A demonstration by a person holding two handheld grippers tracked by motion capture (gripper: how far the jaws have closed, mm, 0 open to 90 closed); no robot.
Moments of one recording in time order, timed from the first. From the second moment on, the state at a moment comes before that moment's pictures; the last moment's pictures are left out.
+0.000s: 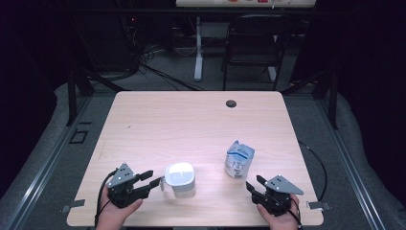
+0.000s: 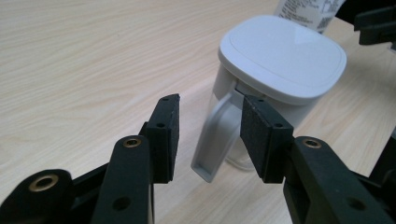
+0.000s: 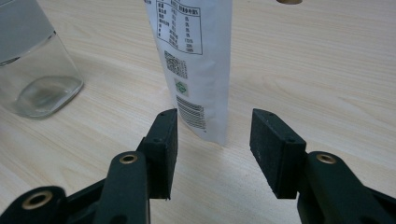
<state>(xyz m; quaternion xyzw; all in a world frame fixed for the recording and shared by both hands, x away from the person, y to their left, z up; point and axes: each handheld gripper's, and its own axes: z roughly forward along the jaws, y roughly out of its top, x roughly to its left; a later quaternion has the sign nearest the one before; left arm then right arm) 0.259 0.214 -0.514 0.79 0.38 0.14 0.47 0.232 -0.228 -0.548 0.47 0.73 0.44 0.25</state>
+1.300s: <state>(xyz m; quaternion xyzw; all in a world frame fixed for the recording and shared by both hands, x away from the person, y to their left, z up) 0.266 0.182 -0.490 0.81 0.33 0.15 0.47 0.232 -0.224 -0.548 0.46 0.73 0.43 0.25</state>
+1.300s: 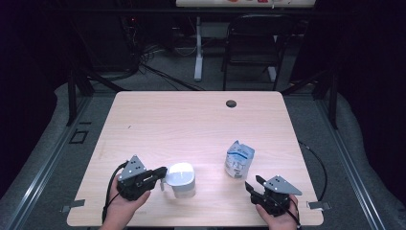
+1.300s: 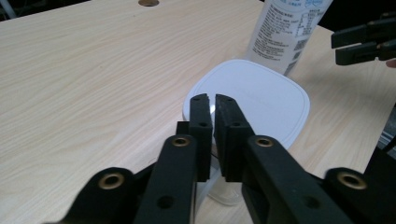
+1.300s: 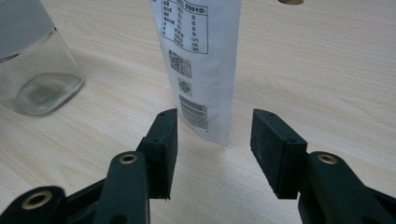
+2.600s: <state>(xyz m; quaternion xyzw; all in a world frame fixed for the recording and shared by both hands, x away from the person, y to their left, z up) 0.266 0.175 -0.492 0.81 0.32 0.15 0.46 0.220 -0.198 -0.524 0.39 0.76 0.46 0.24</state>
